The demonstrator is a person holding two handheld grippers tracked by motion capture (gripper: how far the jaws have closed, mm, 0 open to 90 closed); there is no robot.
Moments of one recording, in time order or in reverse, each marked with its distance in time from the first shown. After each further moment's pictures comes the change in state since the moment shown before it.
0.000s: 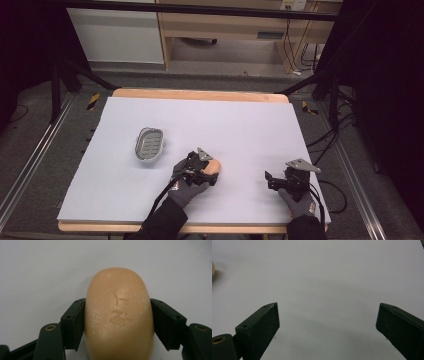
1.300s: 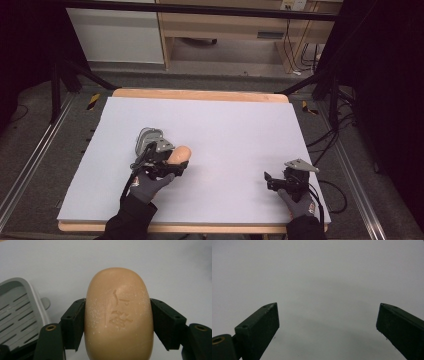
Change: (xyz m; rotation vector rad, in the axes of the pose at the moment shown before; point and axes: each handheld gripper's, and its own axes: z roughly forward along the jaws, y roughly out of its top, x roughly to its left) left arm 0.065 -0.015 -0.091 -0.114 0.067 -0.065; right arm 0.002 -0.001 0.001 0.014 -0.002 -0.010
